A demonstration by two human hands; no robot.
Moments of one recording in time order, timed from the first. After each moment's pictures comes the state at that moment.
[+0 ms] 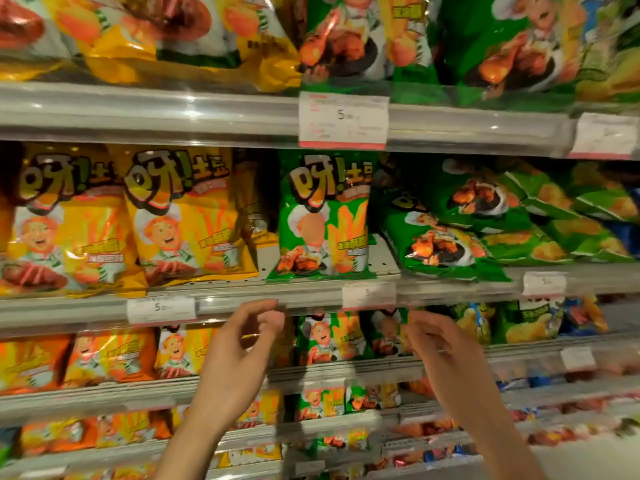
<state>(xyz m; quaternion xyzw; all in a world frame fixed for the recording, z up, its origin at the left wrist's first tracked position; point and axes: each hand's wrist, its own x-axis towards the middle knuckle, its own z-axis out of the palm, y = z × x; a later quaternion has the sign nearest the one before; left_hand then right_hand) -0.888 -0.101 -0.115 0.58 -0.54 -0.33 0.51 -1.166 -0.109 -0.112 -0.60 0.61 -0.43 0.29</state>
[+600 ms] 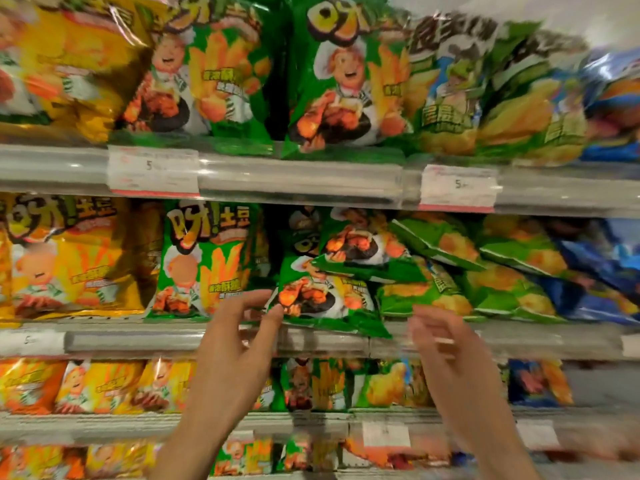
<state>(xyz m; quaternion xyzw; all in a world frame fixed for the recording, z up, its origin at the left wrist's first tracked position) -1.099 -0.141 -0.056 0.62 -0.52 -0.18 0.56 -1.346 -0.167 -0.051 -0.64 0.55 -0.49 0.22</state>
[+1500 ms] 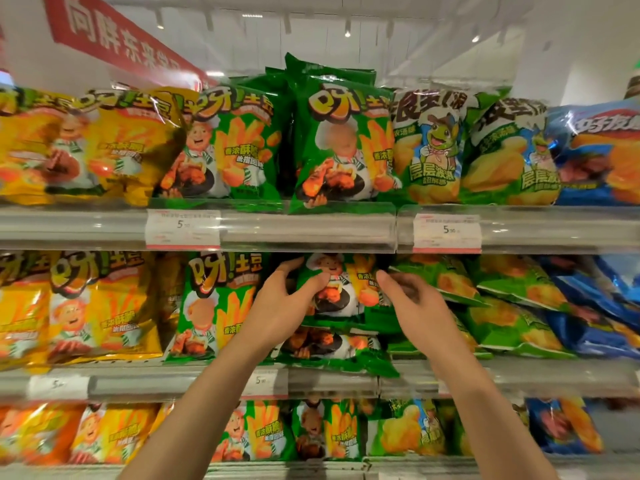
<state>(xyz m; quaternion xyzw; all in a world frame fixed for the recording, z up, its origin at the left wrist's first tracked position) -1.109 -0.214 0.027 0.59 -0.57 -0.28 0.51 -1.313 -0.234 0.021 -0.61 0.53 -0.49 0.33</state>
